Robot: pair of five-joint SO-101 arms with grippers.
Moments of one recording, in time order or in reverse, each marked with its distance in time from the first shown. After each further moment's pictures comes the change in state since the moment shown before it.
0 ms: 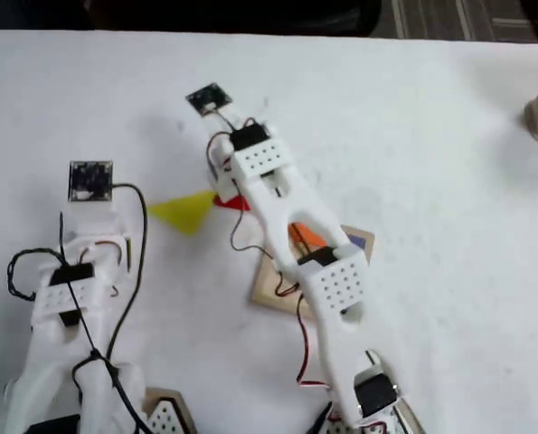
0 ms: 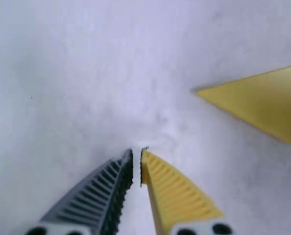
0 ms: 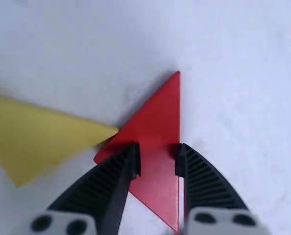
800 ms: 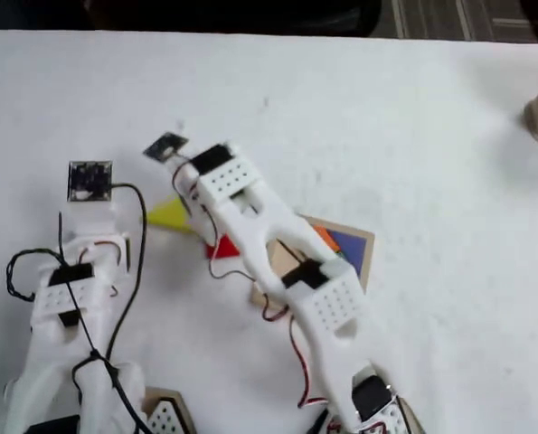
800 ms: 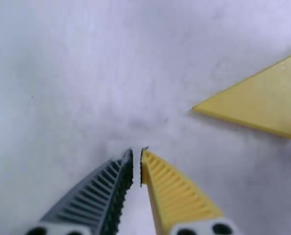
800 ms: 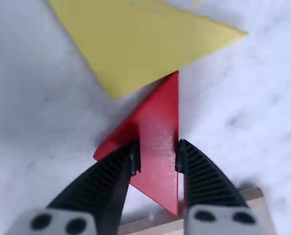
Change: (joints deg) left arm -0.2 0.0 0.0 0.0 0.0; right arm -9.1 -10.6 18.5 9.2 6.7
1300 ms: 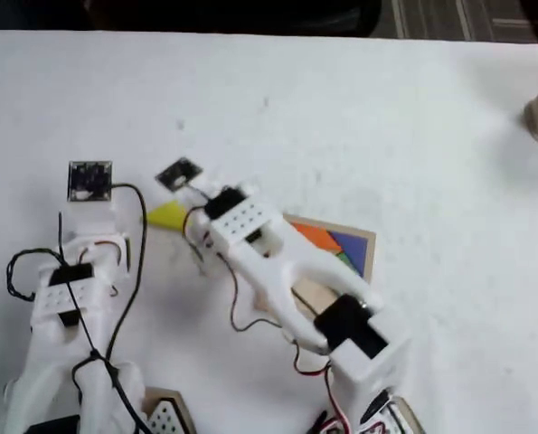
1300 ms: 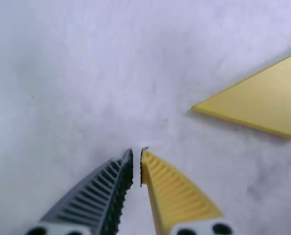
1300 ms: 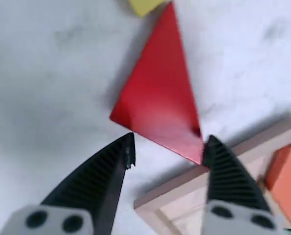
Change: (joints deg) left arm 0.0 0.0 0.0 0.0 0.0; right arm -5.4 -26.1 32.7 -13.6 -12.0
